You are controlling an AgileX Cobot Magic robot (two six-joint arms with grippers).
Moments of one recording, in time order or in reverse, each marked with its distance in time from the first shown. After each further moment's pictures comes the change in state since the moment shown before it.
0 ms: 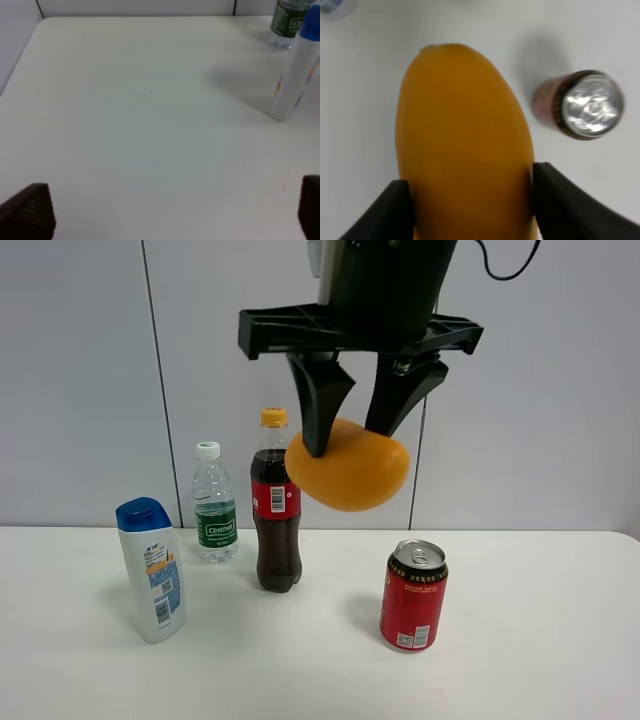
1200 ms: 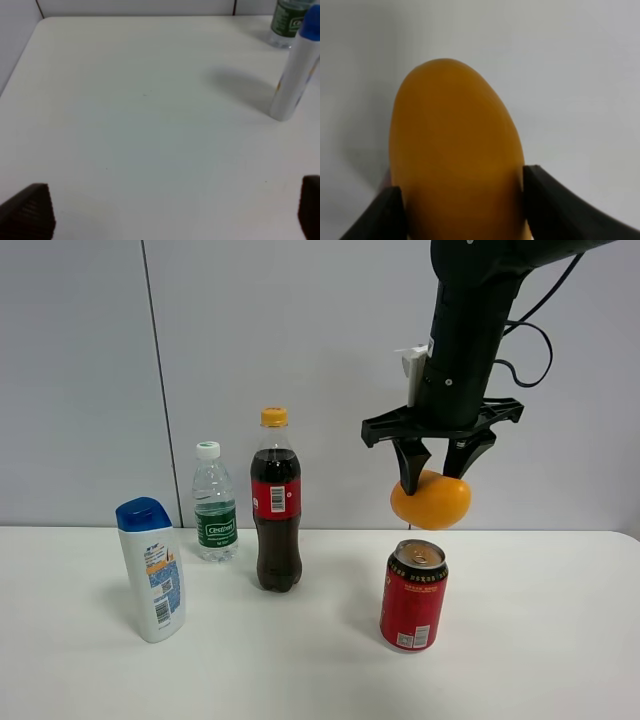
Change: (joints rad) left arm 0.000 0.000 0.000 0.000 0.000 0.000; right arm -0.342 0.226 0.000 -0.059 -0.170 -0.086
